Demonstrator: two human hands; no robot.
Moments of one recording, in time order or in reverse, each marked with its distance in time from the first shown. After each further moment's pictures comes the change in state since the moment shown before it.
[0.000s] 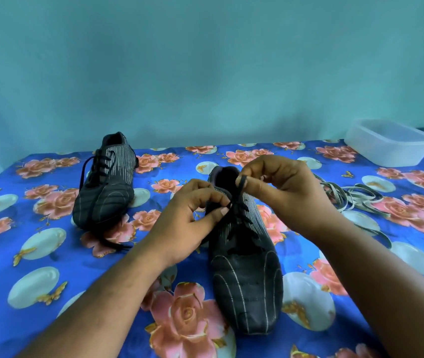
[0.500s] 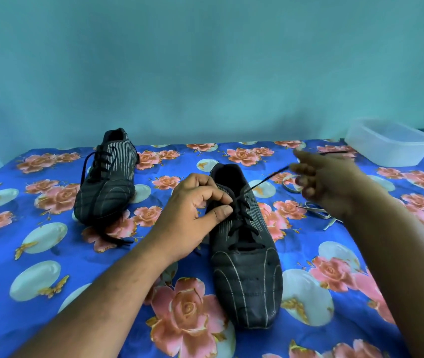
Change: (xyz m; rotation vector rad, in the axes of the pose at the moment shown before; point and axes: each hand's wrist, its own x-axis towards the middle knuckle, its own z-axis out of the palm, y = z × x) left_hand -0.001 0.004 0.001 0.043 0.037 -0.009; right_hand 0.017 0.030 -0.059 0.395 0.431 0.779
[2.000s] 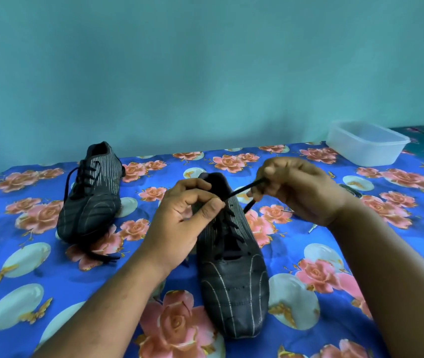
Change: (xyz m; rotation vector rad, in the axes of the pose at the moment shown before) left_hand 0.006 0.009 0.014 -0.288 0.090 -0.039; right_hand -0.010 0.006 0.000 -0.070 -0.714 -0.433
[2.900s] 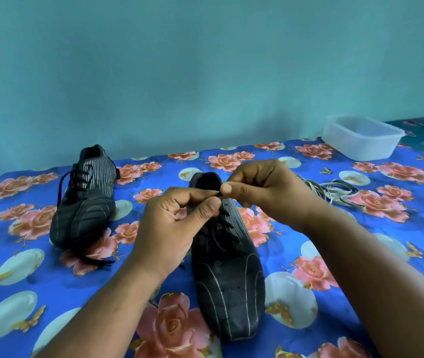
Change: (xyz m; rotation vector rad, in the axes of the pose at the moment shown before) left_hand -0.006 0.027 0.004 -0.085 0.046 0.041; right_hand -0.002 -0.013 0.044 -0.337 0.062 -0.029
